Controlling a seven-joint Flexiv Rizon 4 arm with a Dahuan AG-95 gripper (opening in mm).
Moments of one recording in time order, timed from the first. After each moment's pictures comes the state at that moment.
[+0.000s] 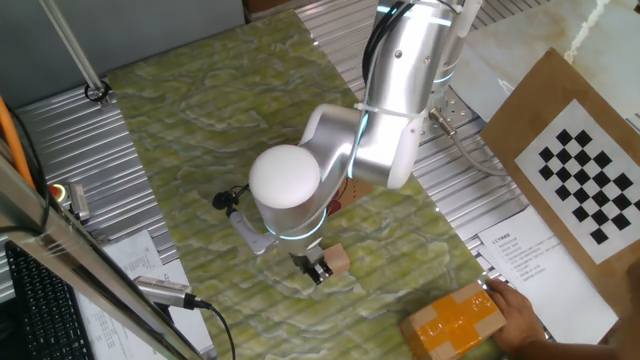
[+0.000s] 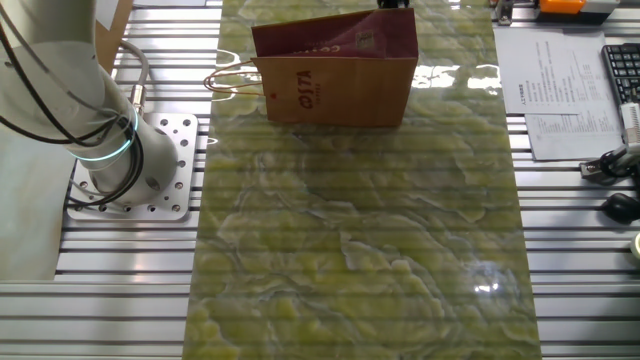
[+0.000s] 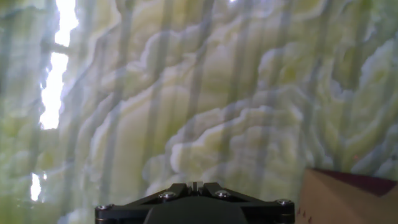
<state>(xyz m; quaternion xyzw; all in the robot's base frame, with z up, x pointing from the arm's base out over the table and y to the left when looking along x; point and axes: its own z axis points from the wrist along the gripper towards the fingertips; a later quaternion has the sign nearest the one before) 0.487 0.301 0.043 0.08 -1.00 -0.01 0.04</state>
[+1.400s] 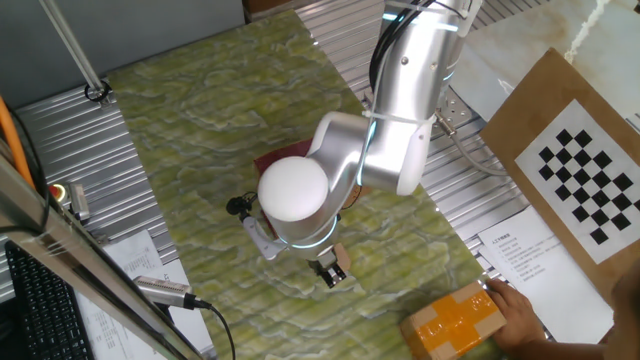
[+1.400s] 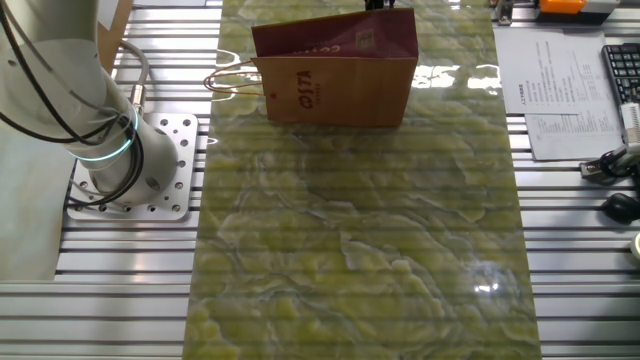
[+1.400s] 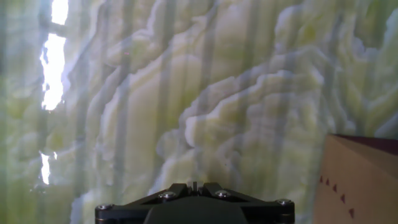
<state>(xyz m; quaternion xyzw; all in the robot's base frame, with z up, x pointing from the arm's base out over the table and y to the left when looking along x) 0.460 0.311 0.037 0.06 -1.00 -0.01 0.08</state>
